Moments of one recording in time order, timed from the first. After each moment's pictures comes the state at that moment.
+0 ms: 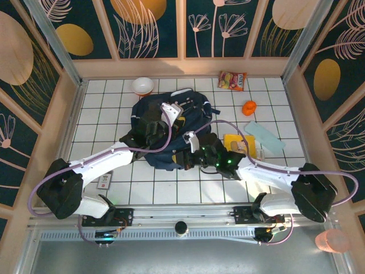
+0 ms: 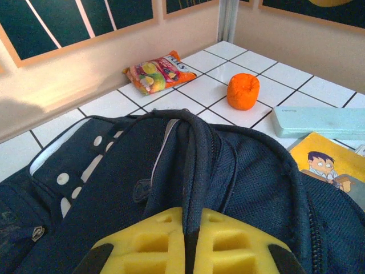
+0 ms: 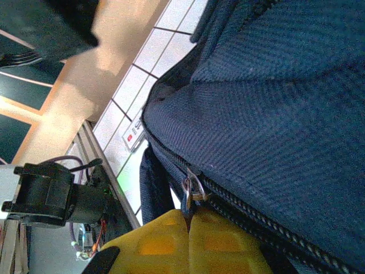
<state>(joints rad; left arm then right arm) -0.72 1.41 0.87 0.23 0.05 -0.01 0.94 1.28 0.65 0.17 -0.34 0.65</state>
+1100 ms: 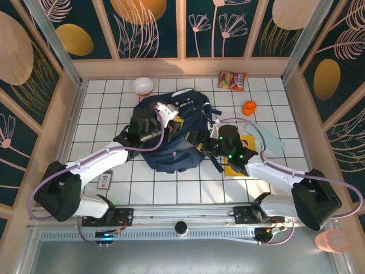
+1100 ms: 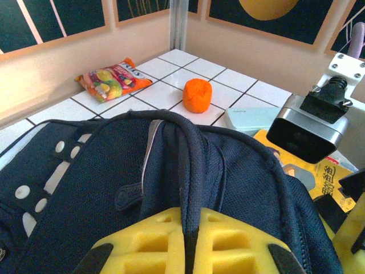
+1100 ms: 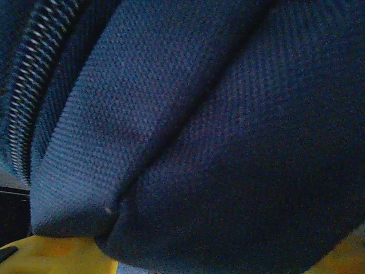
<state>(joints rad) -0.63 1.38 0.83 0.26 0.34 0.00 0.68 1.22 0.56 0.32 -0.39 1.12</state>
